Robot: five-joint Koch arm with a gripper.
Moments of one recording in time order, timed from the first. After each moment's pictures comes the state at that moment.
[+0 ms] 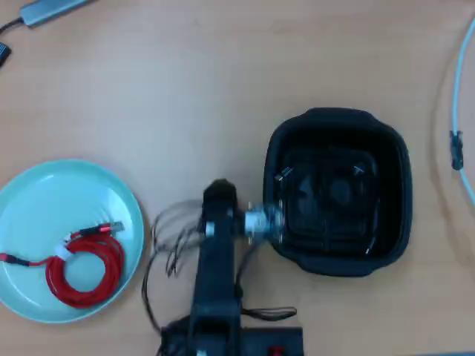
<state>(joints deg) 93.5 118.6 139.2 45.3 -9.5</state>
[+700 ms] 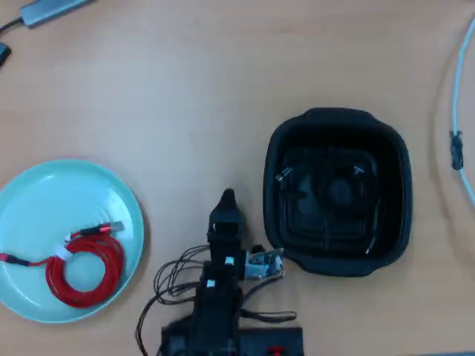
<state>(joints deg) 98.2 130.8 179.3 -3.3 -6.0</state>
